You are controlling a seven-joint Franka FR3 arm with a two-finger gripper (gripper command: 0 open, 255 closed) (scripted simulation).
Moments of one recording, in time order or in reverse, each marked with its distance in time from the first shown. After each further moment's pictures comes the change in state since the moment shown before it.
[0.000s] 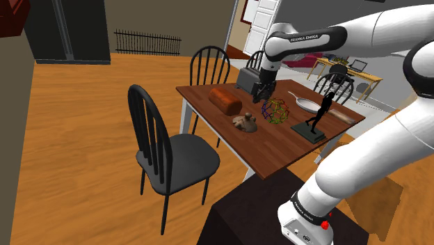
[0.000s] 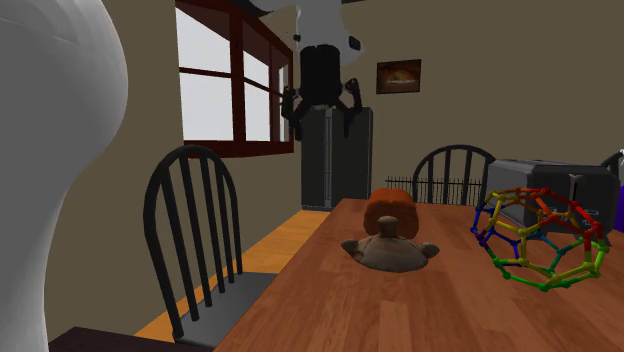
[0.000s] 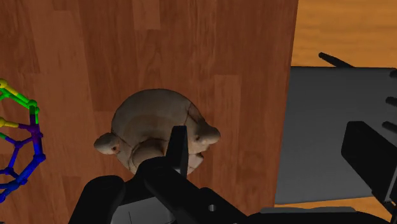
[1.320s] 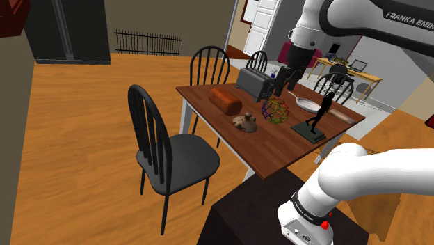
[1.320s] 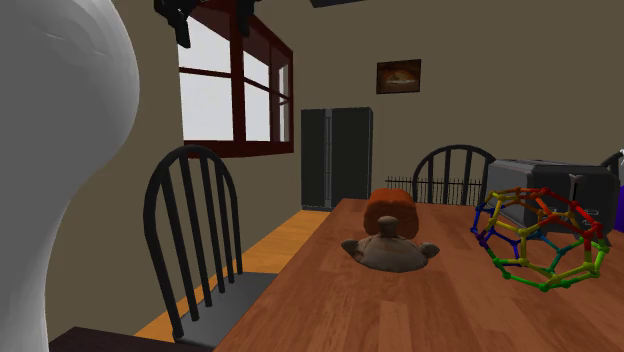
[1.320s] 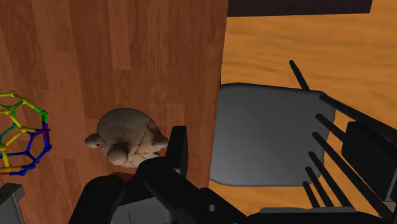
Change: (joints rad) arm 0.086 -0.565 0.229 -0.105 0.054 -0.373 0.174
